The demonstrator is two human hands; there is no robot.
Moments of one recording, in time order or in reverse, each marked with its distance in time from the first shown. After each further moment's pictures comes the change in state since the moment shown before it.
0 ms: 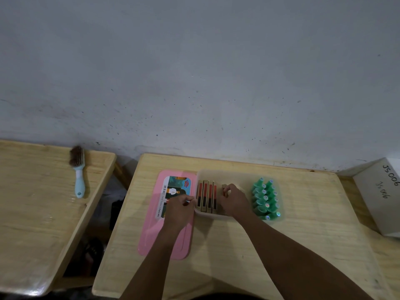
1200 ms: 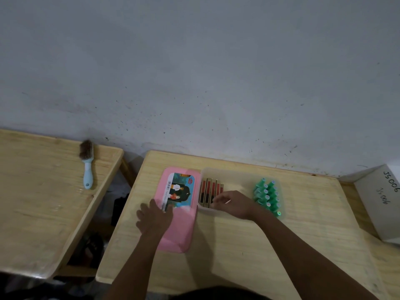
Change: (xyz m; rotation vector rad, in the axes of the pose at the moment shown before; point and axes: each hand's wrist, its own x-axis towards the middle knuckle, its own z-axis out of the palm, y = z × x) left_hand -0.012 -0.061 -0.032 0.424 0.241 -0.374; right_hand -0.032 -0.010 -0.039 0.002 -0.462 -0.330
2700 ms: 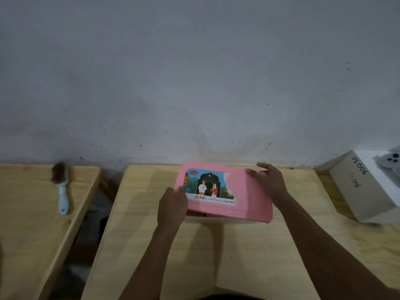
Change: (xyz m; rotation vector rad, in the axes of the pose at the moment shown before) left_hand -0.055 0.116 -0.036 -0.408 -0.102 0.262; right_hand -0.040 0.047 -0.105 0.491 0.774 0.227
